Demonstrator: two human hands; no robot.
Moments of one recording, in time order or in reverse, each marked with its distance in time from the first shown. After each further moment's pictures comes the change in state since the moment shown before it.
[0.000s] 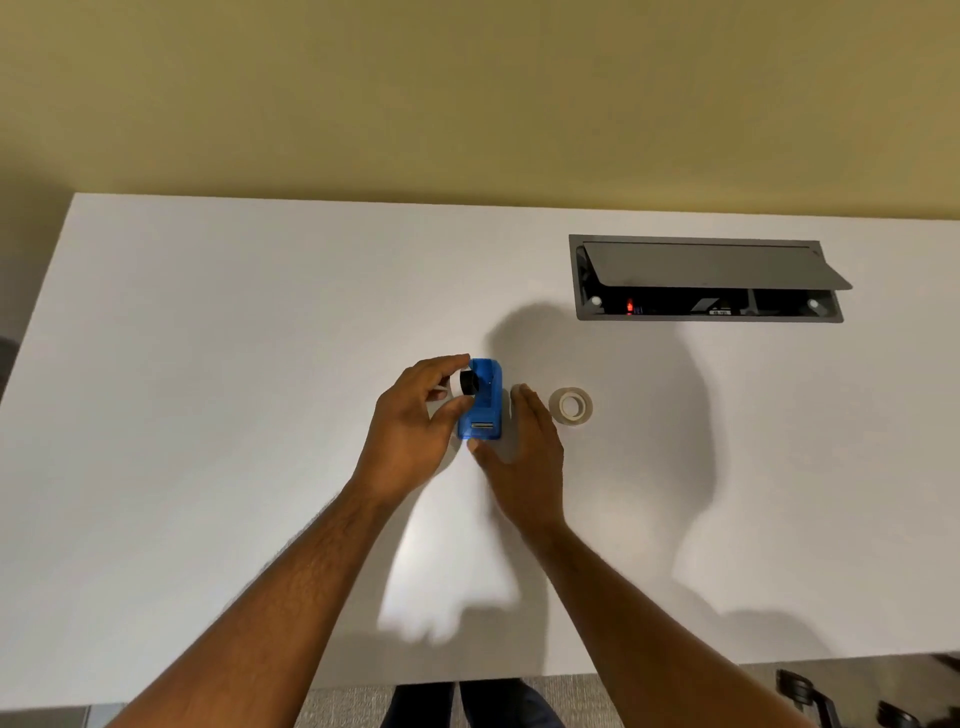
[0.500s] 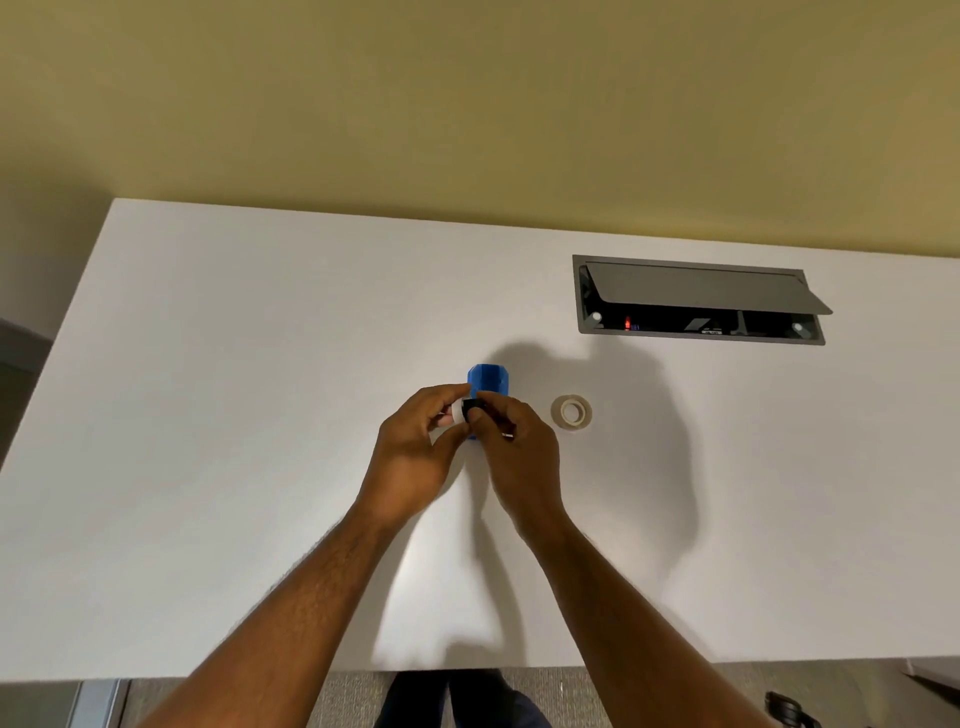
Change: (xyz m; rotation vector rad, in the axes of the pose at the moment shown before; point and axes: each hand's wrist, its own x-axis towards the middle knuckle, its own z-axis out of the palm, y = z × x) left_hand -0.036 0.003 -0.011 -0.164 0.012 0.010; right_hand -0.016 -0.068 -0.032 0.466 -0.082 0.144
